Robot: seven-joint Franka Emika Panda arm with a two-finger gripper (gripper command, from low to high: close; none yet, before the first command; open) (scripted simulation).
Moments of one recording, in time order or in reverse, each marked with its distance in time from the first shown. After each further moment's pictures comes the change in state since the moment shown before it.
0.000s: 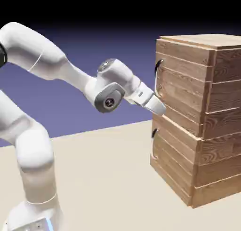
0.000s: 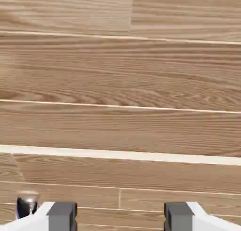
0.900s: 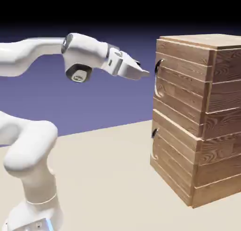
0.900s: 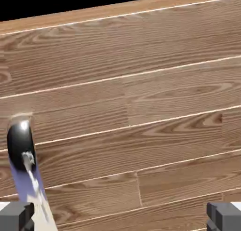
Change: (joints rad) arm -0.499 -0.519 0.594 0.091 1.174 -0.196 -0.493
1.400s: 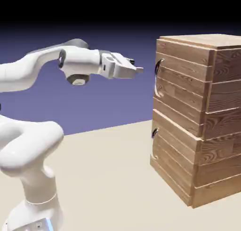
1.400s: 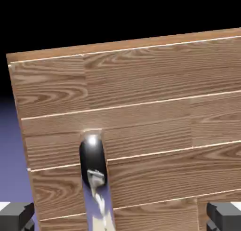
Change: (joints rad) arm -0.277 -0.288 0.330 0.051 0.652 -0.109 -0.274
